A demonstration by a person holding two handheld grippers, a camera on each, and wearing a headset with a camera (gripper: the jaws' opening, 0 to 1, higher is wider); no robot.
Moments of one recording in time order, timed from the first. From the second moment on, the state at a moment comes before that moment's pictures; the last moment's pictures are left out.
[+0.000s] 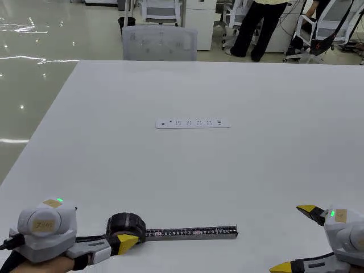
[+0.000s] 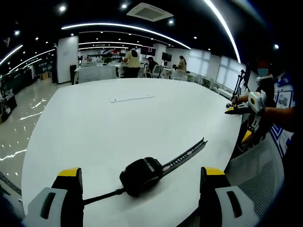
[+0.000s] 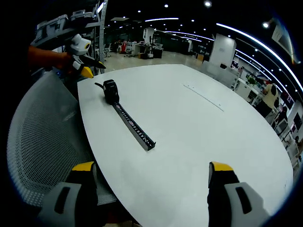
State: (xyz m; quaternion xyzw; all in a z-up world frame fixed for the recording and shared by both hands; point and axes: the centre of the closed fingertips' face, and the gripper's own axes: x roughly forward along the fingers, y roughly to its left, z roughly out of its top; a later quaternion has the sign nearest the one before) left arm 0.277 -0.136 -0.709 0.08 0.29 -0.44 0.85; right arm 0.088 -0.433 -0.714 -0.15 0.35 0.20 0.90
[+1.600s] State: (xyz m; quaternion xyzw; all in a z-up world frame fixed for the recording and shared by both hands) left arm 0.285 -0.162 -0.751 0.07 0.28 -0.34 0.89; right arm 0.166 -0.396 -0.778 -0.28 0.42 0.42 0.75
